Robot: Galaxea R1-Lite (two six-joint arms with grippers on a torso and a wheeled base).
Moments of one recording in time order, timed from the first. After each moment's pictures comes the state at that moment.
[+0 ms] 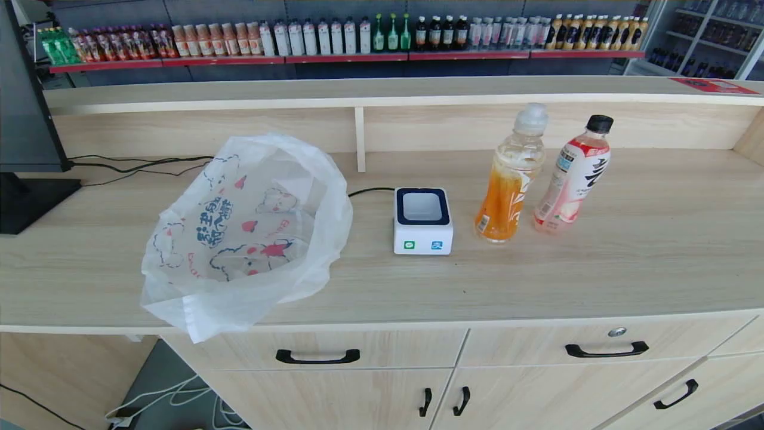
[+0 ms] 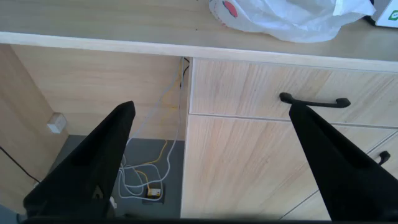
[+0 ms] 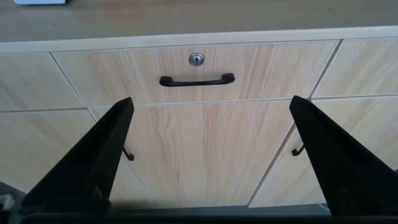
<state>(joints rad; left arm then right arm) 0.00 0.00 0.00 0.00 0.00 -0.01 0.00 0.00 0.00 0.00 -0.03 0.00</state>
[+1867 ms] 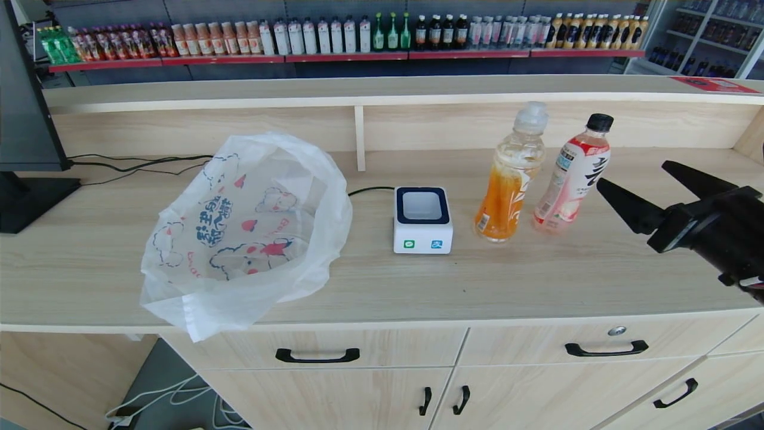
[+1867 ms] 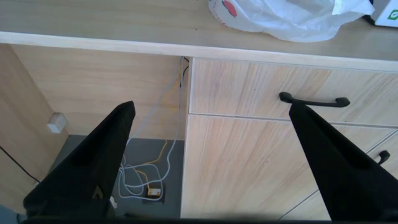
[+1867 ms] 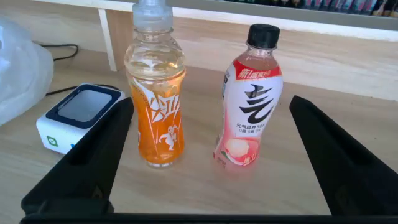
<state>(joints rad) 0.00 0.00 0.00 0.00 0.00 -0.01 0.11 1.47 -0.46 -1.27 0.18 -0.09</state>
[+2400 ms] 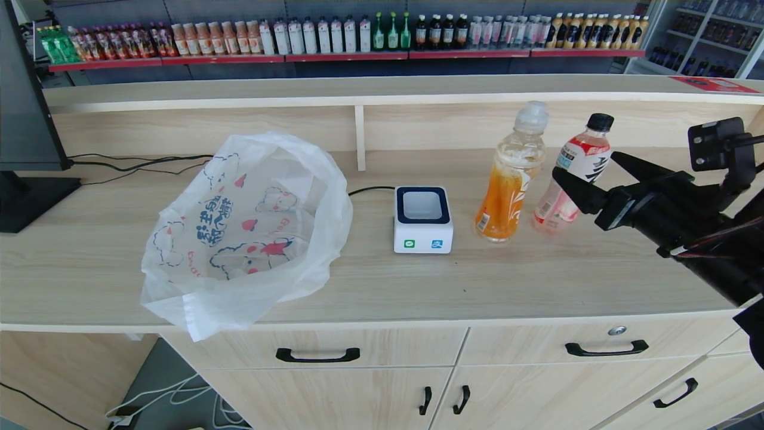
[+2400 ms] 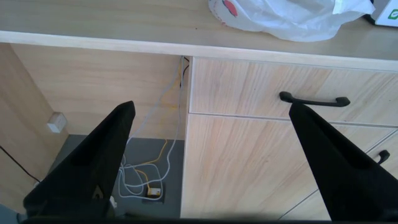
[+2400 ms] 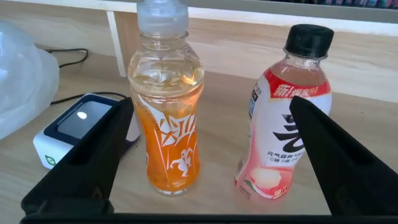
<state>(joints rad) 0.00 0.00 0.00 0.00 0.00 -0.01 0.17 1.65 -0.61 -1.29 0.18 -0.06</state>
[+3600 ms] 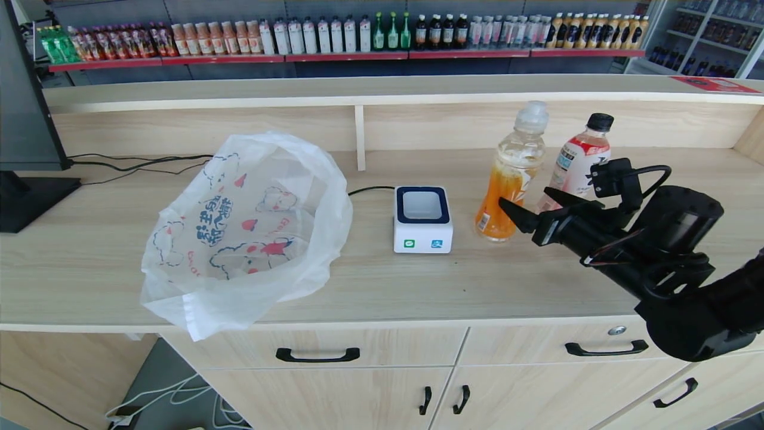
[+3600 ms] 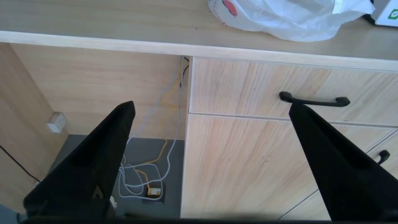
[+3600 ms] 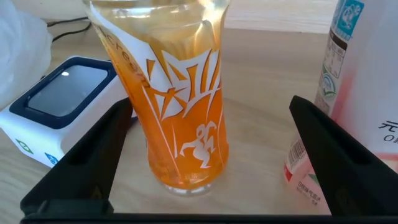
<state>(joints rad) 0.00 0.00 0.00 0.00 0.00 -0.01 0.19 1.95 -0.74 -1.36 0.20 0.02</state>
